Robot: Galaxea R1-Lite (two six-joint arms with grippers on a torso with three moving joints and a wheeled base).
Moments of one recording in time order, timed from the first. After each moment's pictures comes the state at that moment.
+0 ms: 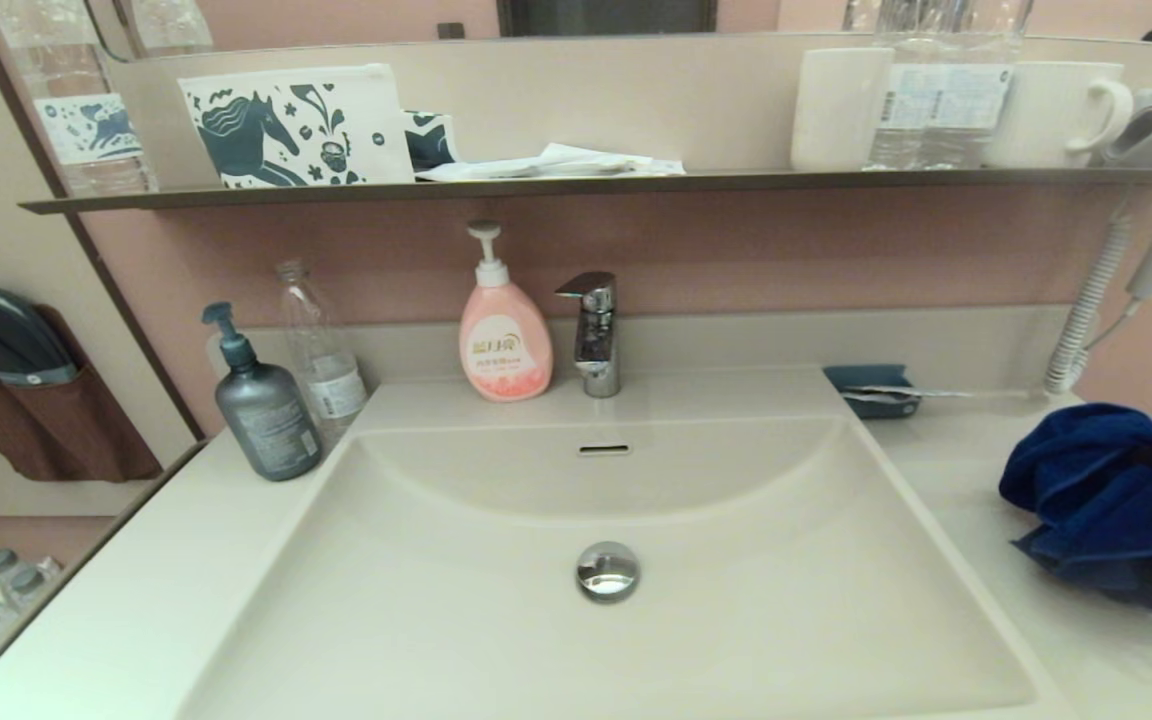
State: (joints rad) left arm 0.01 0.00 0.00 -0.03 -0.02 0.03; right arm -0.31 1.54 -1.19 0.44 0.24 -0.27
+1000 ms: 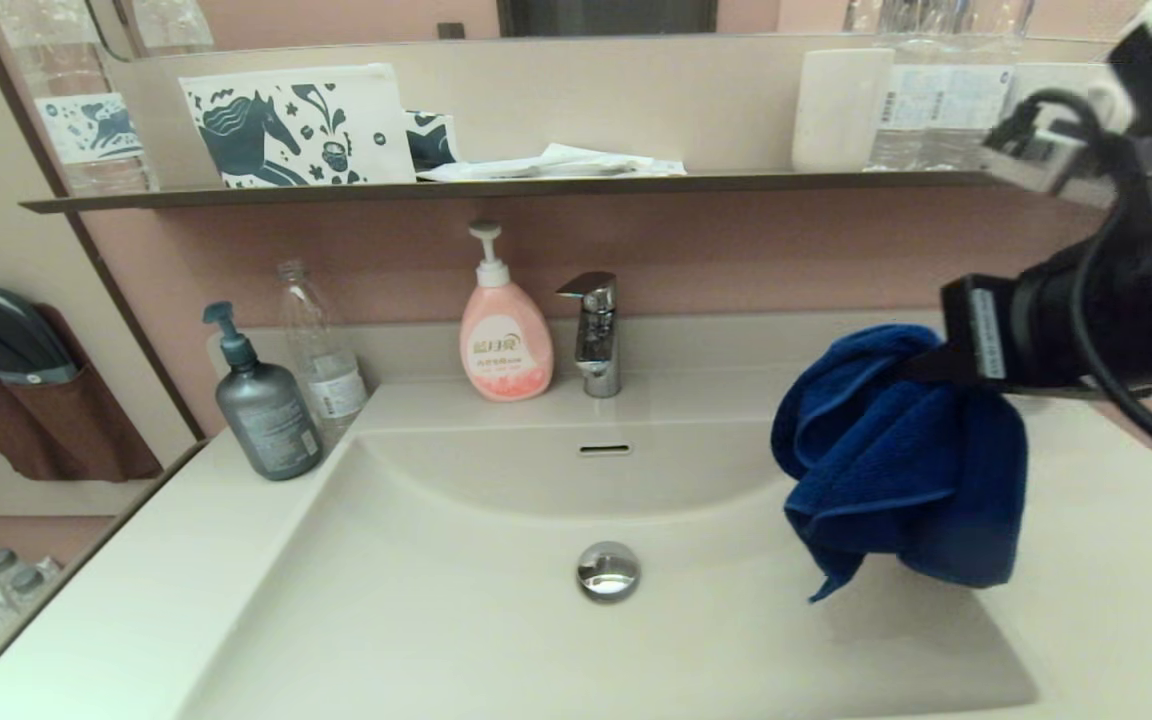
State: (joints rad) left arm 0.01 0.00 0.00 -0.03 -0.02 0.03; right arm 0.59 1.59 -1.67 0.80 -0.22 0.47
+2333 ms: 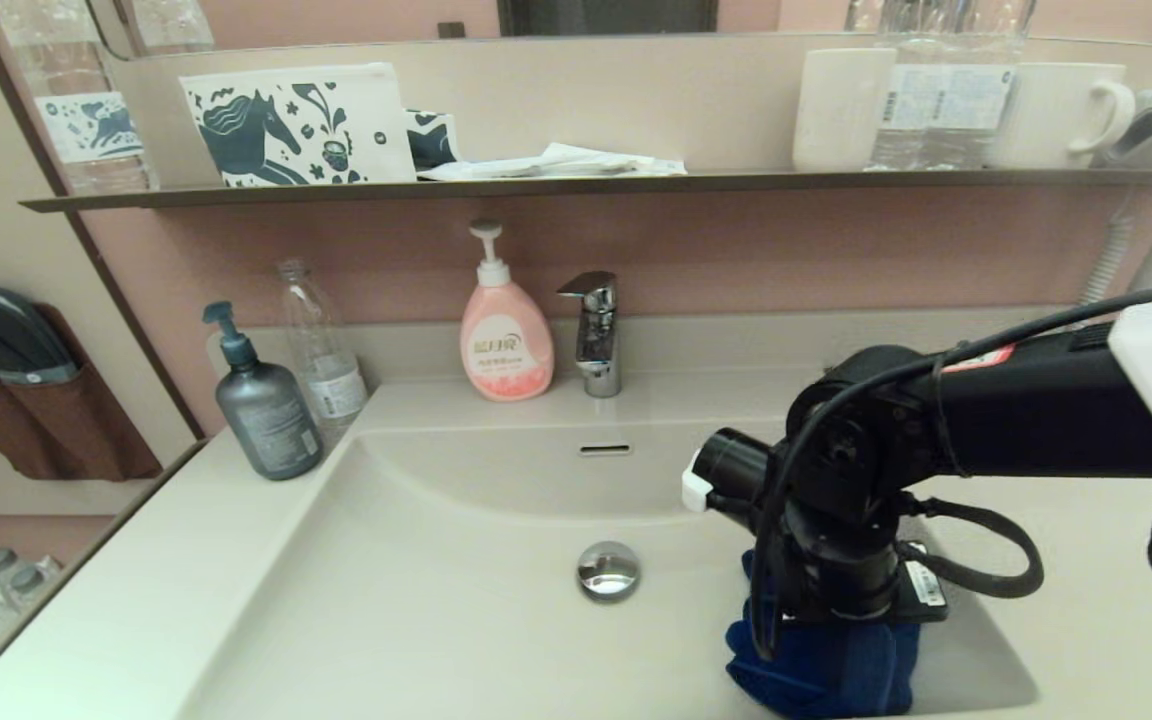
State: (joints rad) left arm 0.01 0.00 0.00 -0.03 -0.02 0.03; right arm 0.73 2.12 -1.59 1.07 -0.47 0.89
